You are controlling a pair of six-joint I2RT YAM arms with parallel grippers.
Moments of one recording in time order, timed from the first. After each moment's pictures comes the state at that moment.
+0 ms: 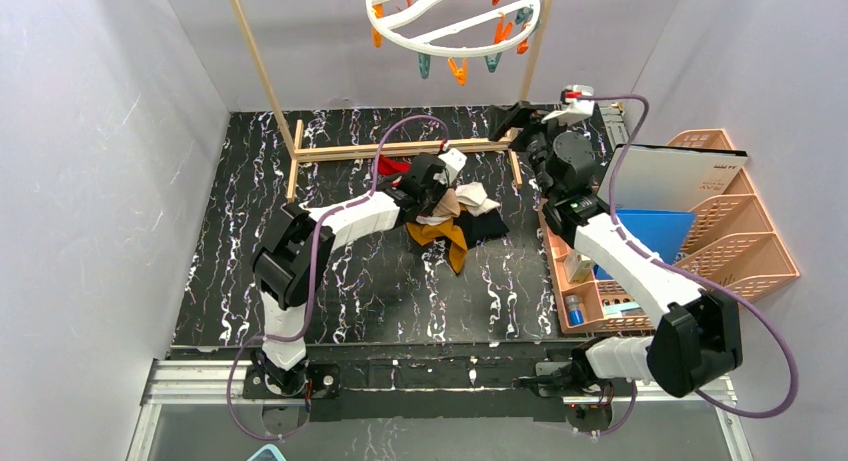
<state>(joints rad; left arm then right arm) -0.70 1.93 1.33 -0.11 -0.21 0.16 0.47 1.31 1.01 0.46 0.17 0.39</state>
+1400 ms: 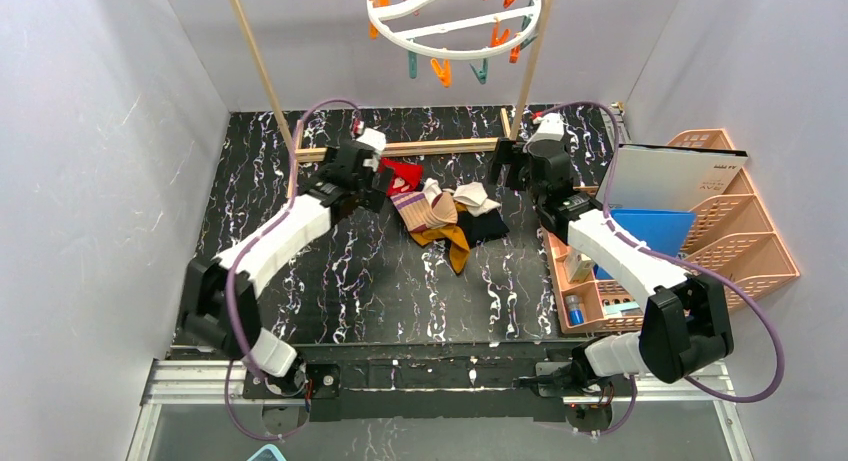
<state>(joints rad) -0.50 1.56 1.21 -0.48 -0.42 0.06 0.45 1.35 0.97 0.02 0.25 0.34</state>
